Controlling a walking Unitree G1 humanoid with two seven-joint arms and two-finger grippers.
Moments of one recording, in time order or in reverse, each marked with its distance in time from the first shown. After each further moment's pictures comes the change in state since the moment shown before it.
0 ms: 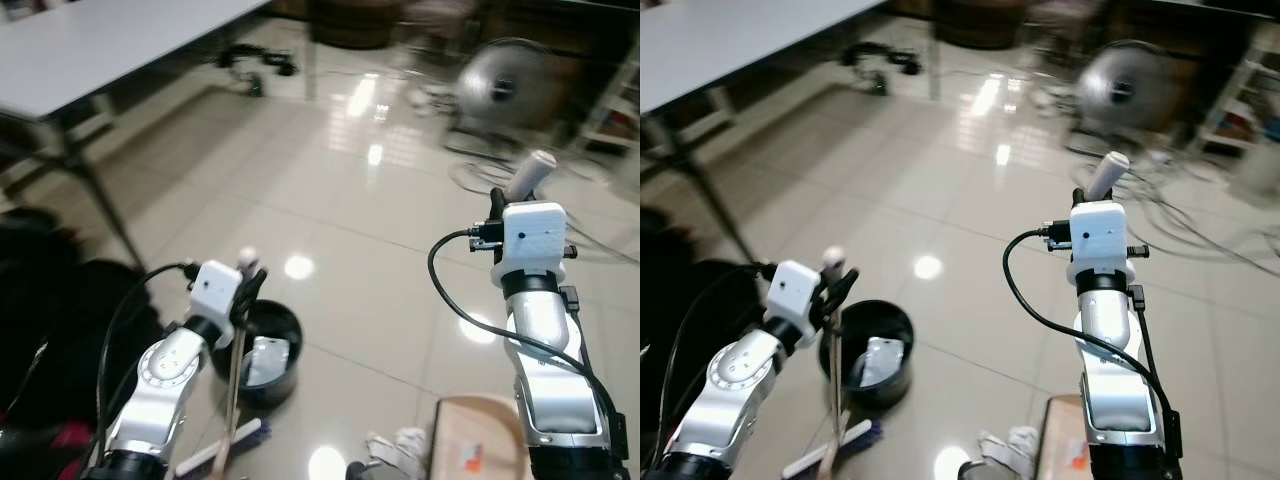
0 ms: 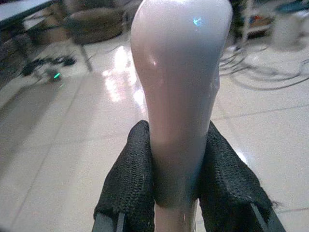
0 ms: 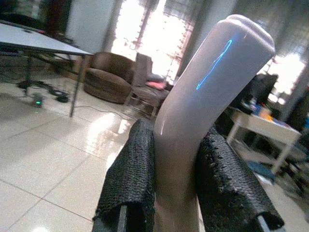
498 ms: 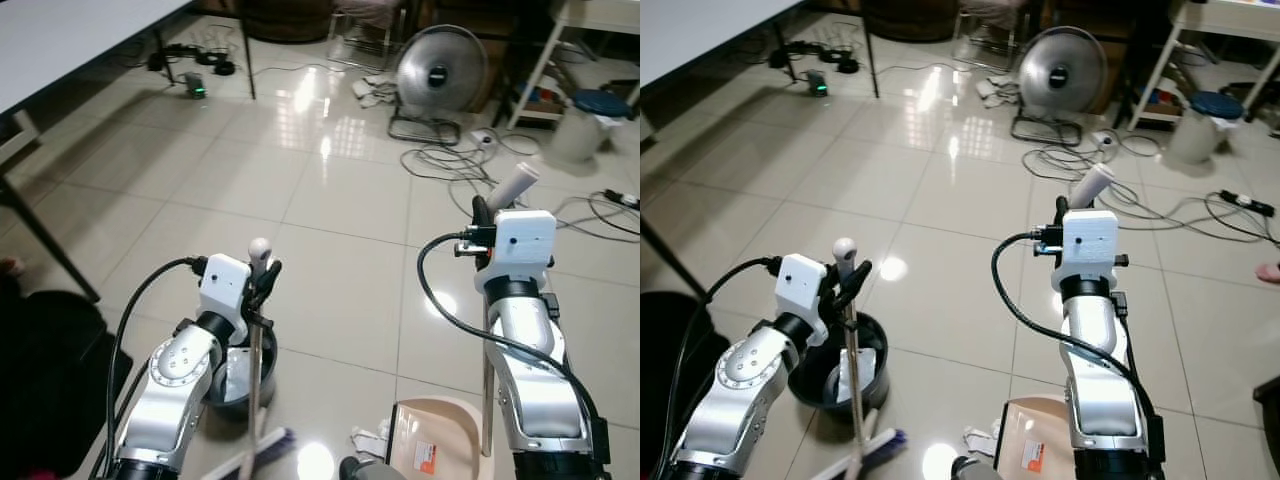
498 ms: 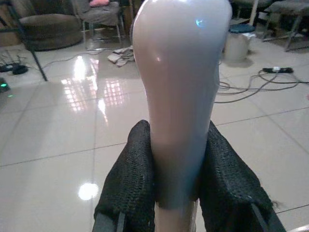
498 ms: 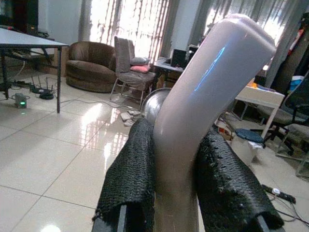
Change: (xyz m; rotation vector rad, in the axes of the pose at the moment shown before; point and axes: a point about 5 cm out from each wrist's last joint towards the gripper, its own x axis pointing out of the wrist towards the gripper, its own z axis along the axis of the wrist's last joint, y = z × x) left arm 0.000 -0.016 0.015 -0.100 -0.022 -0.020; right arm -0.004 0.014 -0.002 0.114 0.022 0.047
